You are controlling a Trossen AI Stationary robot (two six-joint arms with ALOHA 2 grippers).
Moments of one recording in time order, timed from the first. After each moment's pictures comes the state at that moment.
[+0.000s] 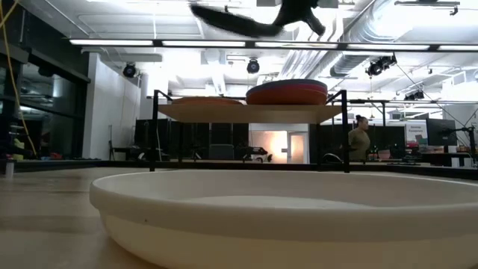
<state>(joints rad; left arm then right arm) -0.14 0.66 0.80 0.18 -0.29 -0.15 -0.31 1.42 1.51 -0.63 0.11 0.52</state>
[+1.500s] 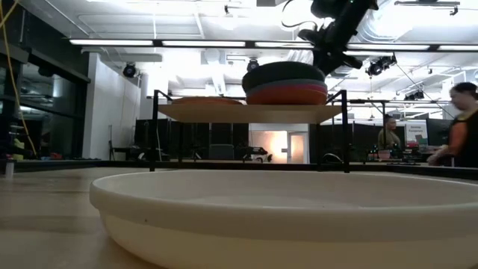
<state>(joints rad) -0.14 0.68 0.80 0.15 -0.28 -0.13 -0.74 1.43 1.44 -0.92 -0.03 0.47</state>
